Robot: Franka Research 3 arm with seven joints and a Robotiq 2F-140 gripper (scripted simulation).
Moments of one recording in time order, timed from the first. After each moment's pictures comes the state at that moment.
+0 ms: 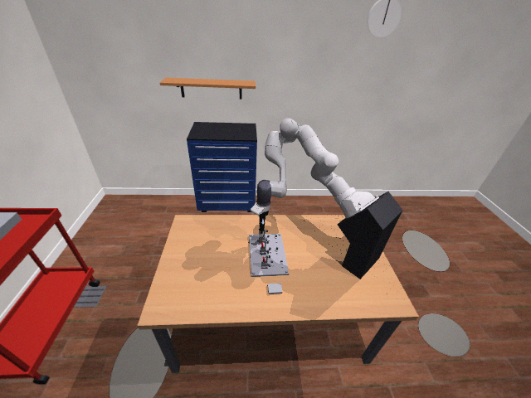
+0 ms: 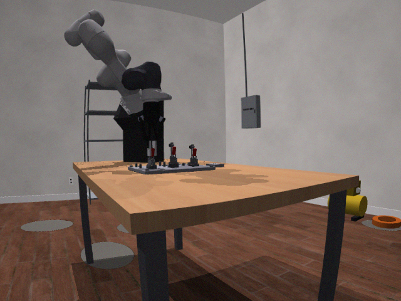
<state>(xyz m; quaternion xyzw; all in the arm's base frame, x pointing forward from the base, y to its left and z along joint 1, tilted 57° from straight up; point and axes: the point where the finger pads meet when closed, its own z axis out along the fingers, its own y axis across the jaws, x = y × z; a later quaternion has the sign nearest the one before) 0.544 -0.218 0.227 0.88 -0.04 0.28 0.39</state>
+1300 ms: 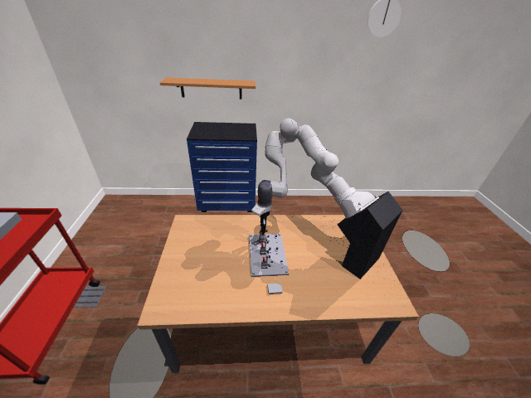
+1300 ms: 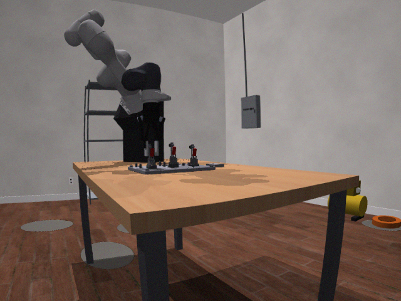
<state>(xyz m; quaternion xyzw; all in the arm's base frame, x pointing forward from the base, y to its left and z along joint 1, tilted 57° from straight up) 0.537 -0.220 0.221 0.88 -0.04 0.28 0.39</state>
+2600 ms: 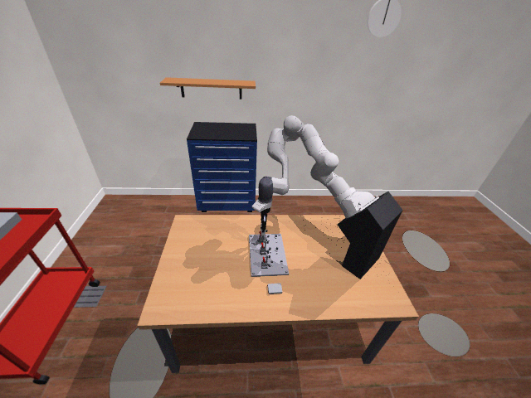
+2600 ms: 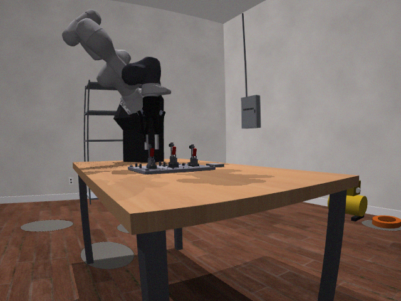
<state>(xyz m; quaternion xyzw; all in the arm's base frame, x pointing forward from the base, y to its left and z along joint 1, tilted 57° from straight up) 0.524 -0.198 0.233 0.88 -0.05 0.28 0.39</state>
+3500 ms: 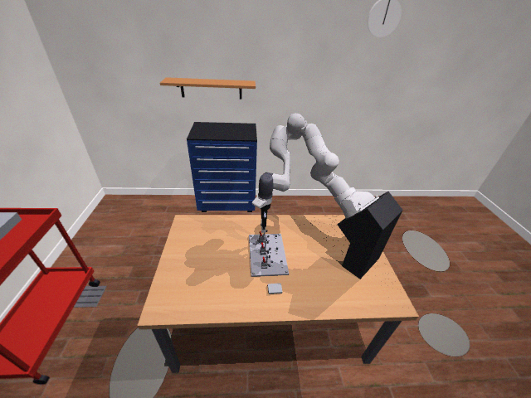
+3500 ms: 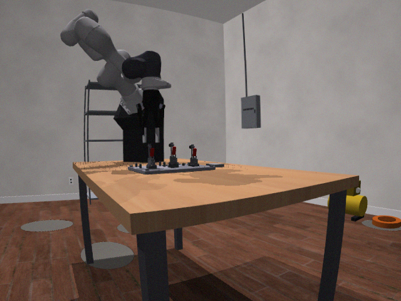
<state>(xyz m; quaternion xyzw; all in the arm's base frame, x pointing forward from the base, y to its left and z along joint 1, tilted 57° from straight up) 0.509 -0.179 0.251 0.88 -0.05 0.28 0.39</state>
